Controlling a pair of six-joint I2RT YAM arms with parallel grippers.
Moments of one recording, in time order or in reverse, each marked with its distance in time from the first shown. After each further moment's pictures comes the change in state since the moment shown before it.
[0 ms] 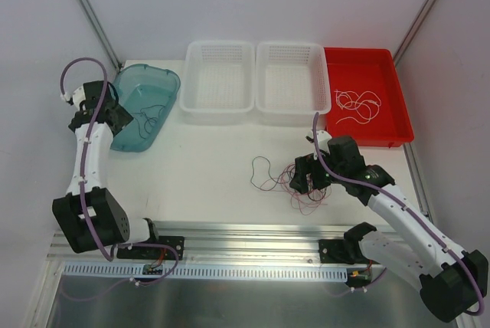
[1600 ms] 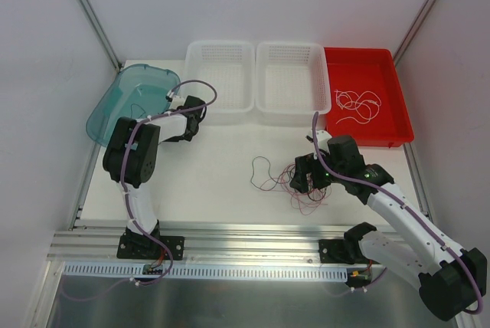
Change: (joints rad) left arm -0.529 0.599 -0.043 0.319 -0.522 0.210; right arm -0.008 0.013 0.000 0.001 0.000 0.000
